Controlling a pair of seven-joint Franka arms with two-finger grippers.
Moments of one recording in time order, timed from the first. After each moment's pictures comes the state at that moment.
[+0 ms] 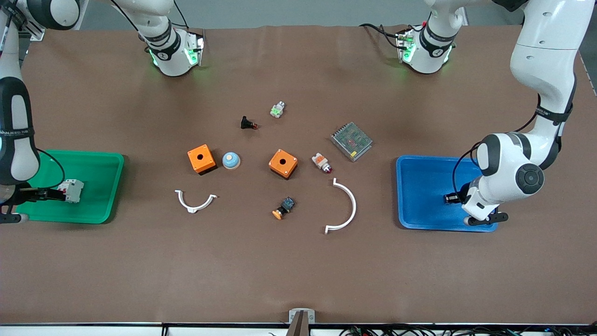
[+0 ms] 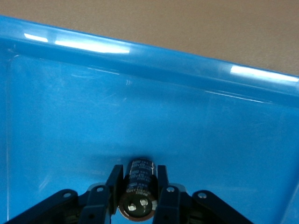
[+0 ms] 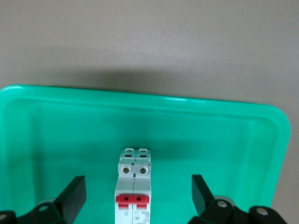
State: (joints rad) left arm 0.10 0.58 -0.11 -1.86 0.01 2.36 -0.14; right arm -0.33 0.68 -0.13 -1.54 0.00 2.13 -0.46
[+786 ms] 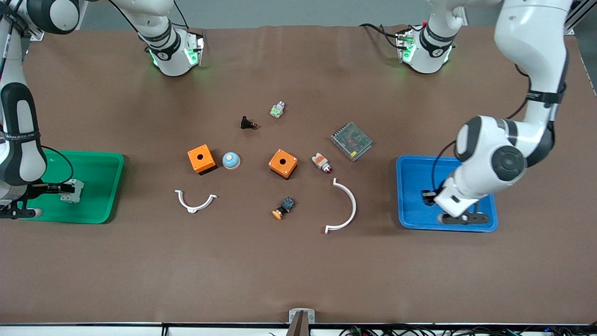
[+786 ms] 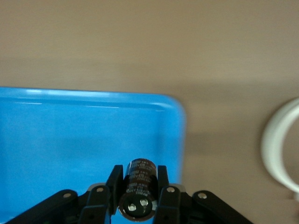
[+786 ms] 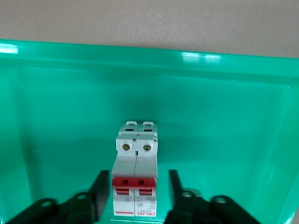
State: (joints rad) left arm -0.15 0.45 -0.13 -1.74 0.04 2.22 -0.28; right arm -0.35 0.69 -0.13 -1.57 0.00 2.07 -0.46
